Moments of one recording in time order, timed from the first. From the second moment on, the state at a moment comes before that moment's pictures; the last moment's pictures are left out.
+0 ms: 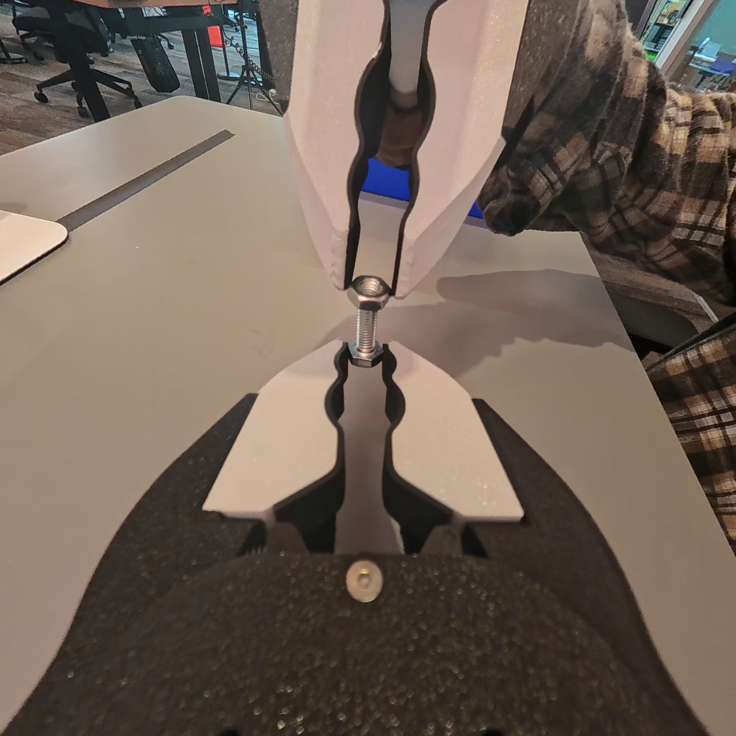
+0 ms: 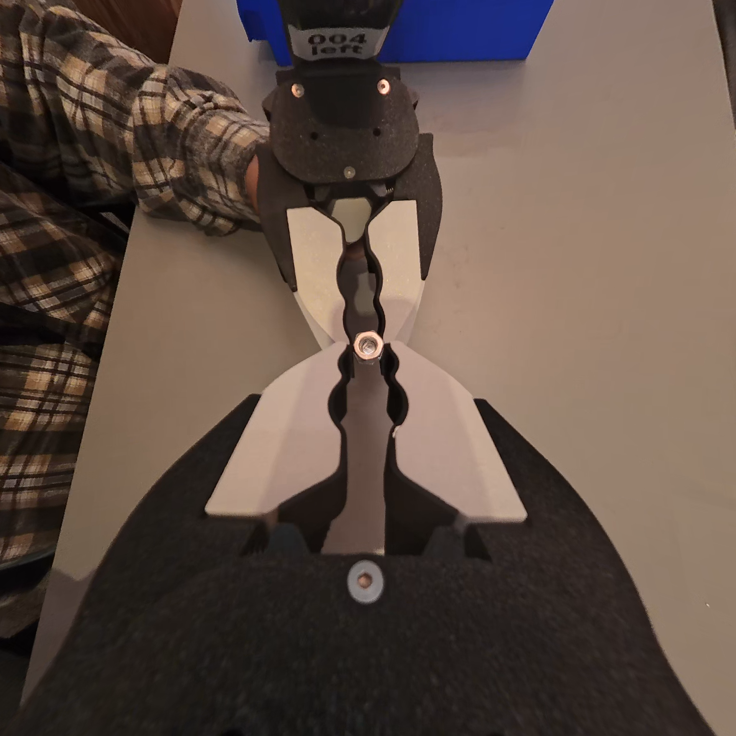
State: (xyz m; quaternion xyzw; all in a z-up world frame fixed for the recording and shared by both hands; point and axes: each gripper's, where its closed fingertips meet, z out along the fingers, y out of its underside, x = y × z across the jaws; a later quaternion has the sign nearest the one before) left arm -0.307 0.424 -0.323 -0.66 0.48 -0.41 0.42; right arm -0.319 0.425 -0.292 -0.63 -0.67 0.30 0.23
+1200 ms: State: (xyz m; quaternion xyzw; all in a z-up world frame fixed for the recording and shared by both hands) left arm -0.306 0.421 -0.311 -0.64 0.46 -0.45 0.43; right arm -0.335 0.400 -0.268 -0.53 -0.55 0.51 0.39
